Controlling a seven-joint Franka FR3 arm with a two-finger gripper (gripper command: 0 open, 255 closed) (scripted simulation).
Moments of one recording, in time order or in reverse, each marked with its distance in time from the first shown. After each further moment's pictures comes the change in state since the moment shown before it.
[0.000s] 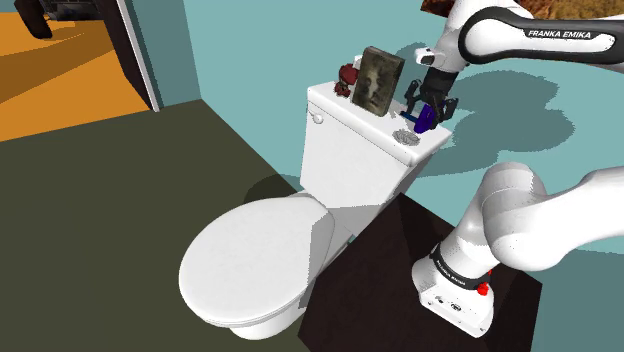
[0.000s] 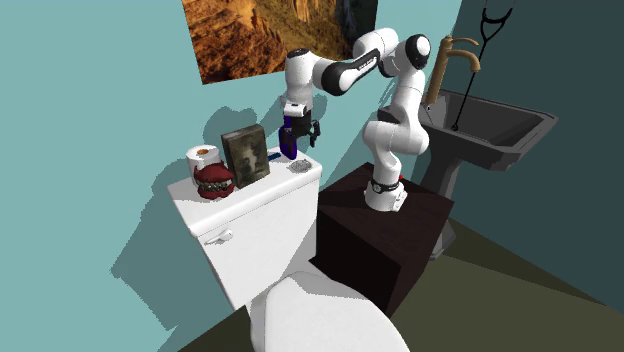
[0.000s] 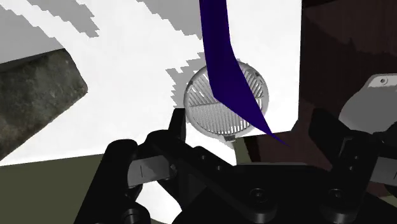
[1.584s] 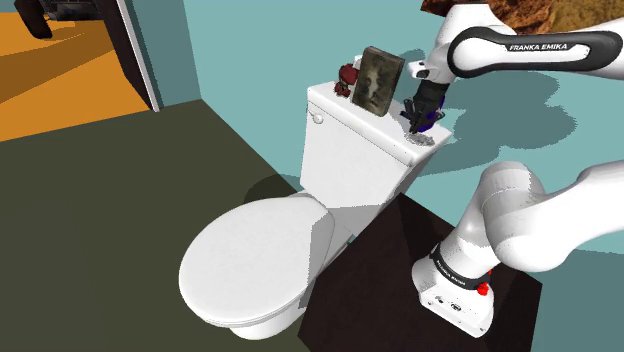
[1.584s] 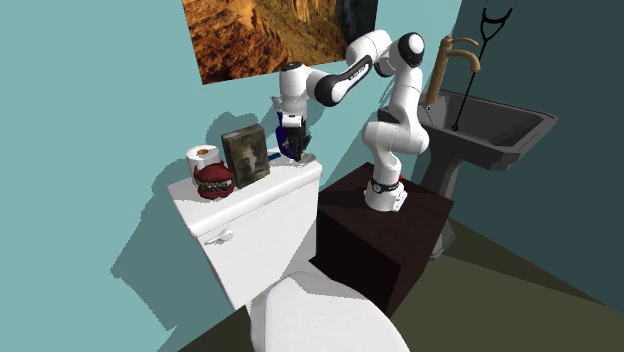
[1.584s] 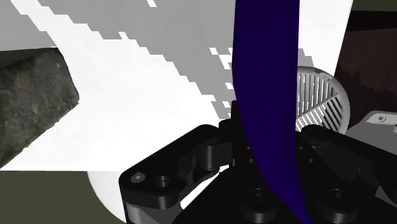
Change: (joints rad) arm 0.059 0.048 -0.123 -0.017 -0.062 0.087 -0.155
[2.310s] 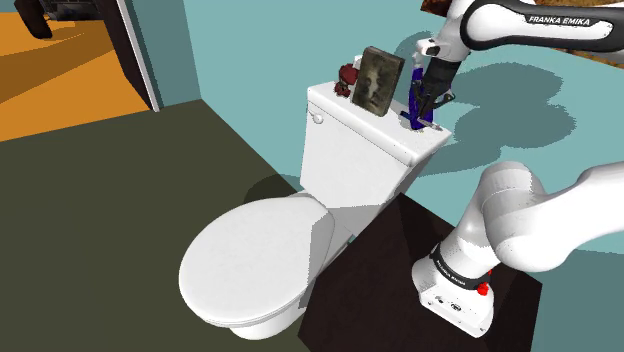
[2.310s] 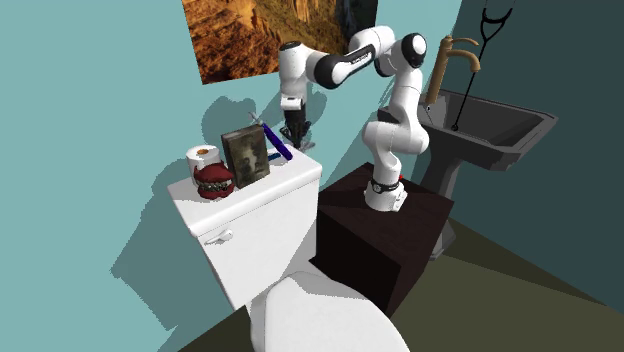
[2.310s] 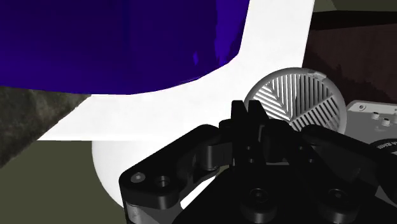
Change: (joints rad) arm 0.002 -0.020 0.081 0.115 0.058 -0.144 -0.016
